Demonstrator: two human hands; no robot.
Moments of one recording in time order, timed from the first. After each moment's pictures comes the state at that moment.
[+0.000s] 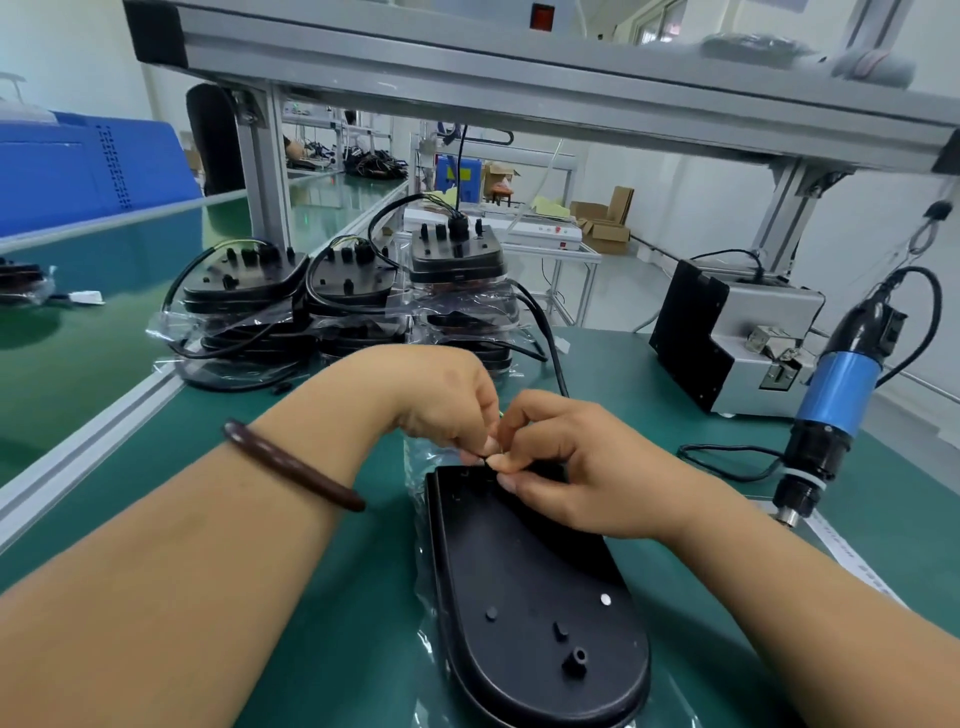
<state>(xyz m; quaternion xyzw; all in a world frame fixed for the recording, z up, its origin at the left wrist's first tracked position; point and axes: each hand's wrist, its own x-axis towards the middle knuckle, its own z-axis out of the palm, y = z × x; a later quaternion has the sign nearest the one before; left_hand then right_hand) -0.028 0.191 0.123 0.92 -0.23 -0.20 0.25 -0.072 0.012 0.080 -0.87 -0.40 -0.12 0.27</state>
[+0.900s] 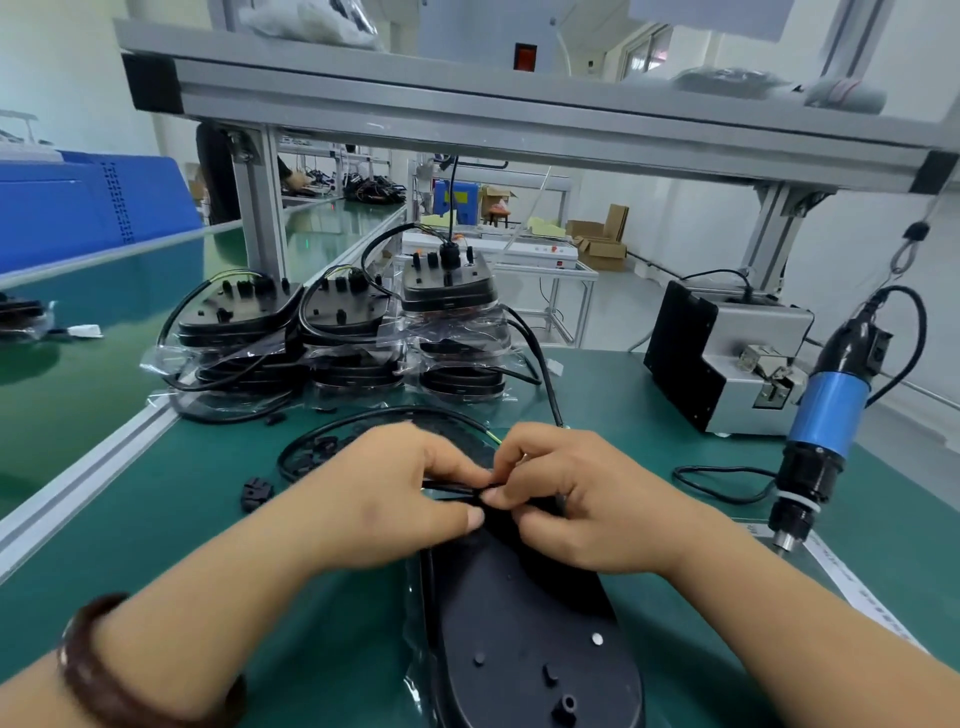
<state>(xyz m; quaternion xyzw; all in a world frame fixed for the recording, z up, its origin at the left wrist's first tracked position) -0.073 0.214 0.090 0.90 -0.29 0.02 0.33 -0.073 0.005 0.081 -0.87 -0.42 -0.12 0.23</state>
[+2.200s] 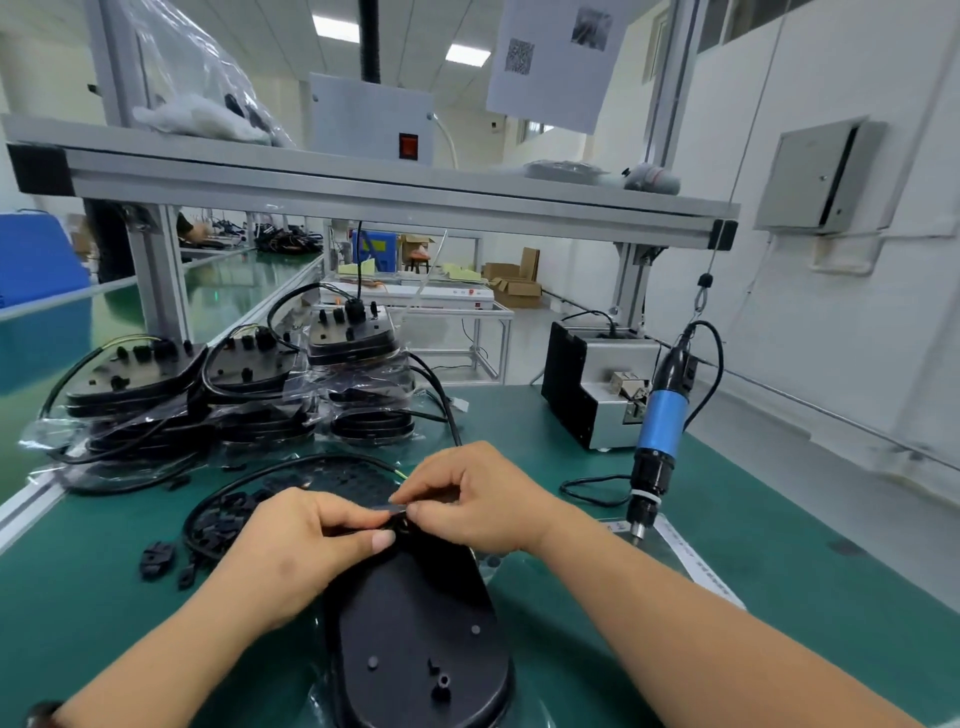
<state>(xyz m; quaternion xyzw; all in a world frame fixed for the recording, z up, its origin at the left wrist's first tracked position) -0.081 0.203 0.063 0.86 -0.17 0.04 0.49 -0.069 0.002 0.084 -0.88 -0.28 -0.08 0.37</state>
